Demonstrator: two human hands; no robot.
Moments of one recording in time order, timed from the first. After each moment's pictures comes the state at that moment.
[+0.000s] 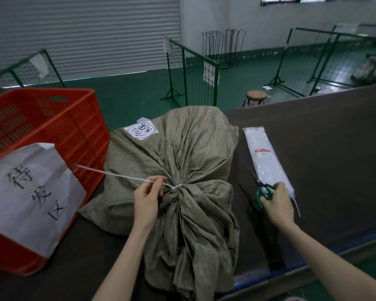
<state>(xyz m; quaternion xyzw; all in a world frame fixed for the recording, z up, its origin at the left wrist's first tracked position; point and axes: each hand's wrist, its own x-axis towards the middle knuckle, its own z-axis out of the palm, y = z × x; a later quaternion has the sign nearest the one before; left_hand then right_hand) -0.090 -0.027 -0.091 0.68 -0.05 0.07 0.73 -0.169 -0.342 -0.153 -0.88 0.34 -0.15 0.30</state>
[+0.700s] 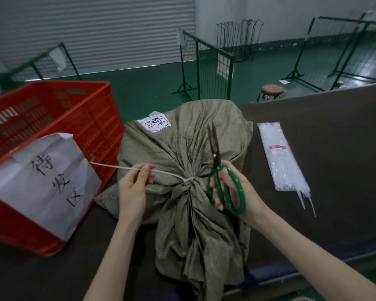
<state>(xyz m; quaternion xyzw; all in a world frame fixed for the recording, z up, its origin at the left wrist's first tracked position) -0.102 0.013 -0.048 0.68 -0.05 0.15 0.72 -0.162 -0.207 -0.049 -0.52 -0.06 0.05 0.85</state>
